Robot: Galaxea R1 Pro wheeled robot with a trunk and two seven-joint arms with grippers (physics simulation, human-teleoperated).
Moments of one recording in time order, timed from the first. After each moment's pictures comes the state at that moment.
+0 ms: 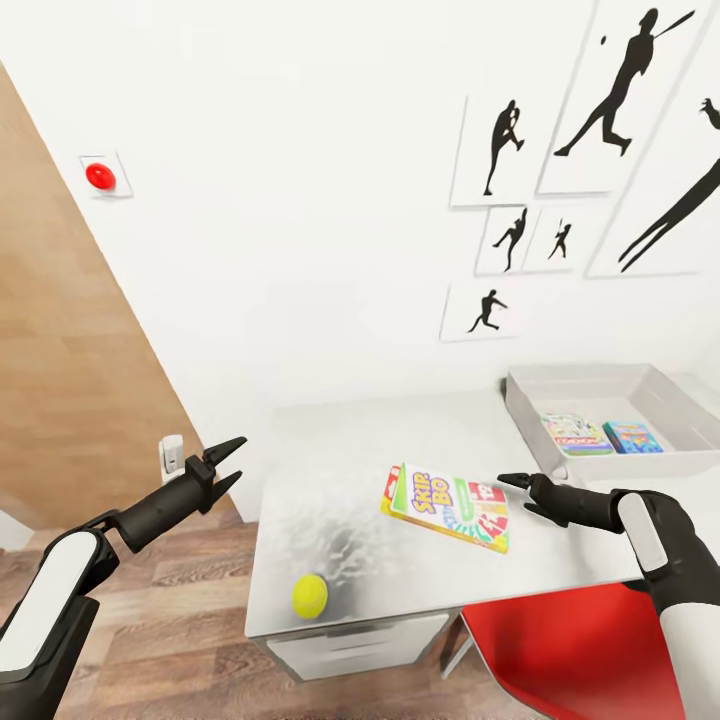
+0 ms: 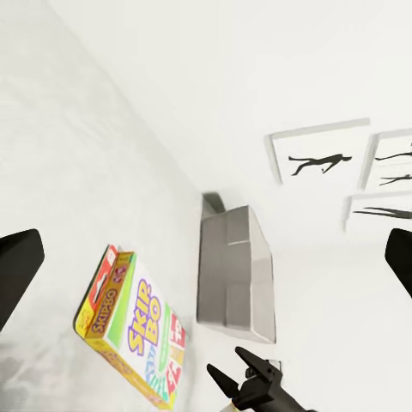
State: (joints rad) left arm -0.35 0.22 0.10 -1.53 1.50 0.75 0.04; right arm -0.67 -0.28 -0.31 -0.93 -0.49 1.04 0.45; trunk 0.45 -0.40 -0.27
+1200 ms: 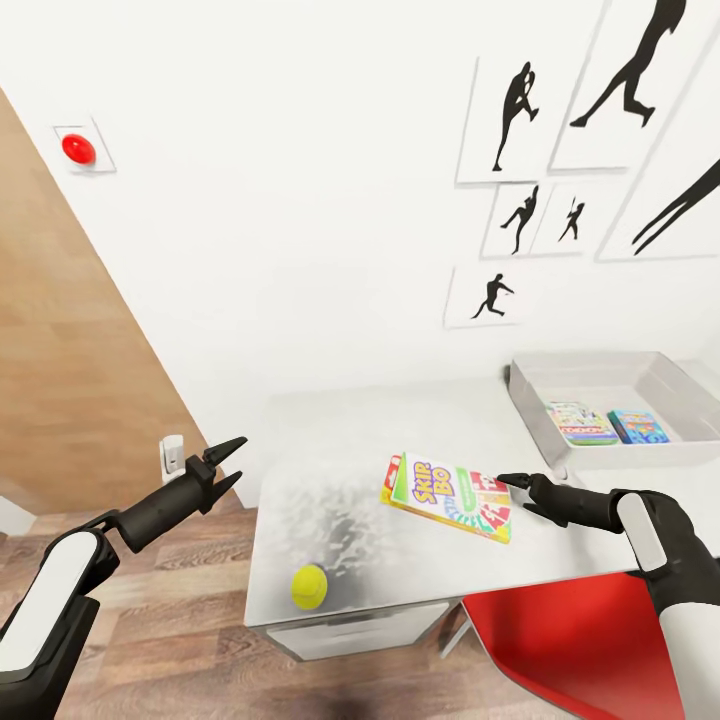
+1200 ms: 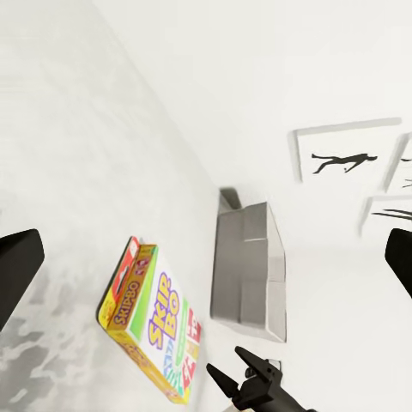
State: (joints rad) left arm -0.35 0.22 0.10 -1.53 1.50 0.75 0.04; right arm -0.67 -0.28 -0.30 -0.92 -0.49 1.04 0.45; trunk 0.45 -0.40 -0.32
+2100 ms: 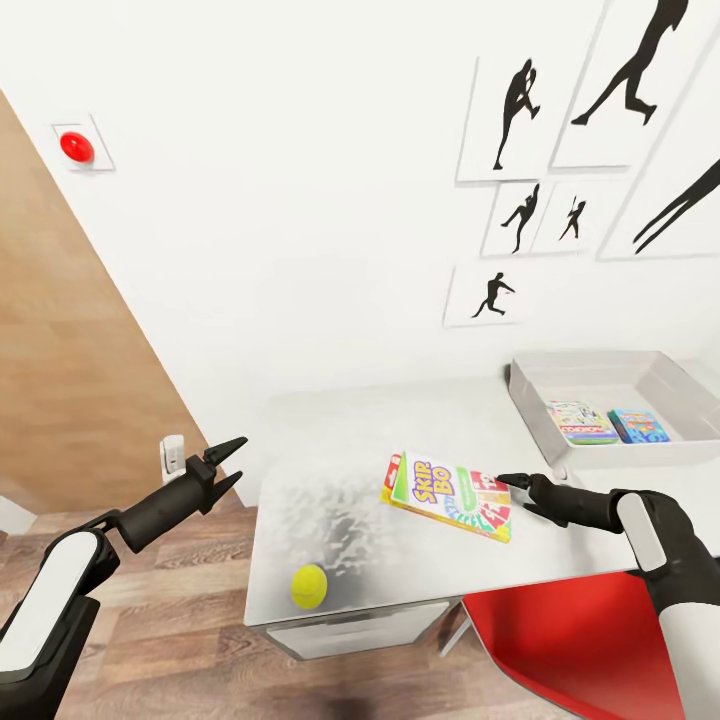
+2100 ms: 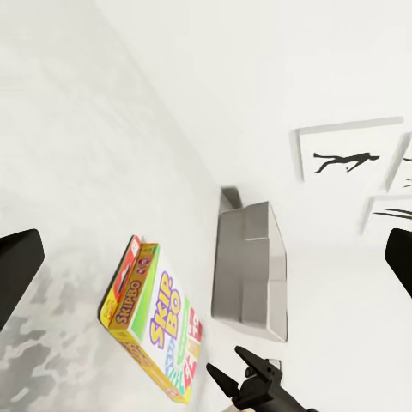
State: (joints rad) left arm -0.35 0.22 0.10 -1.53 1.50 0.75 0.04; right arm -0.67 -0.28 -0.31 -0.92 -0.49 1.04 0.45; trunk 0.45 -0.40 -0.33
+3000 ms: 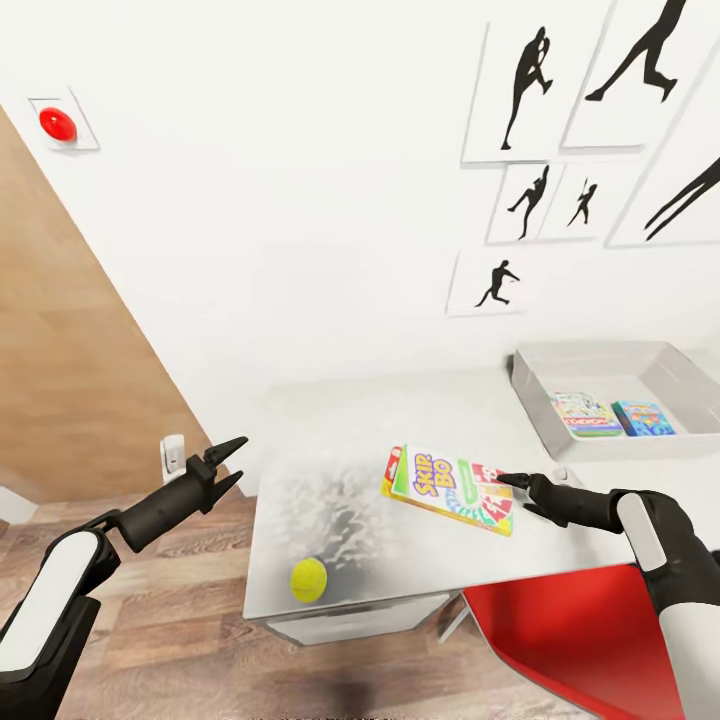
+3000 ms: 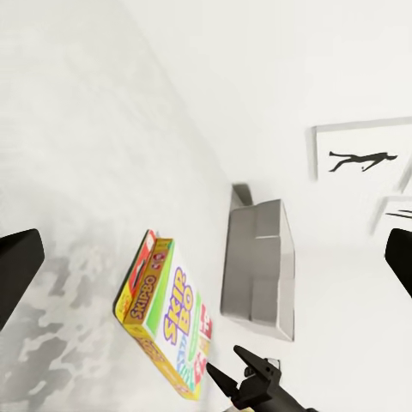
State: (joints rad) left arm -0.35 0.21 0.10 -1.53 1.50 0.75 0.04; right arm -0.67 -0.28 -0.31 -0.92 -0.49 1.04 0.45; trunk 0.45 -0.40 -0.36
